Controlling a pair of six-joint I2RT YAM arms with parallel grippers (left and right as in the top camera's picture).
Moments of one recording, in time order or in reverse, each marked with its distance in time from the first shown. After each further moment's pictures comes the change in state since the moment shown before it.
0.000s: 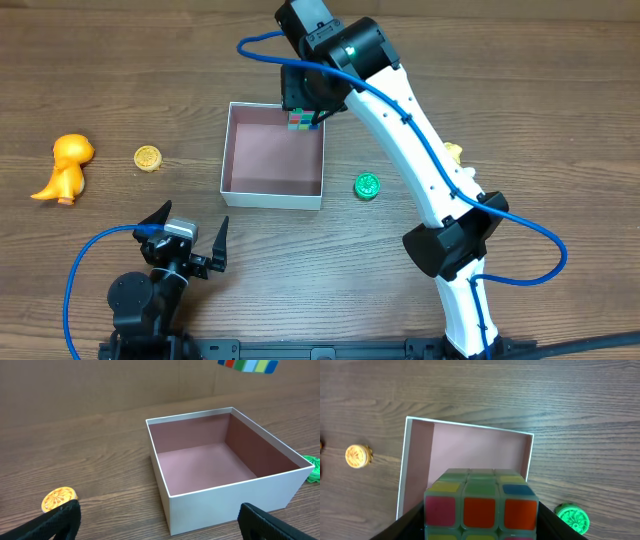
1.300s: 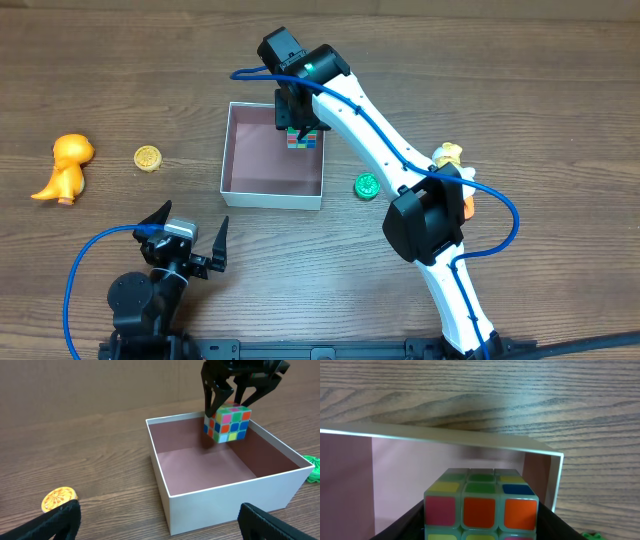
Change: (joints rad) left arm 0.000 0.000 0.000 0.000 0.000 0.000; right arm 0.016 0.156 -0.184 0.175 0.075 0.041
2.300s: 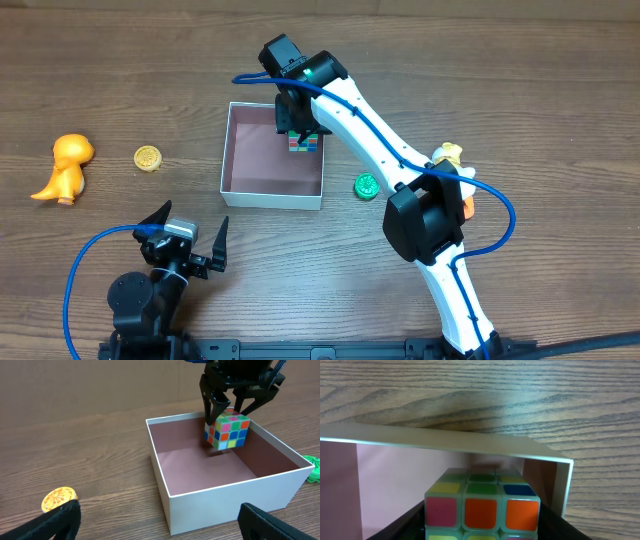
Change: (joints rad) left arm 0.000 0.000 0.000 0.000 0.000 0.000; right arm 0.000 0.000 -0.062 0.048 0.011 0.006
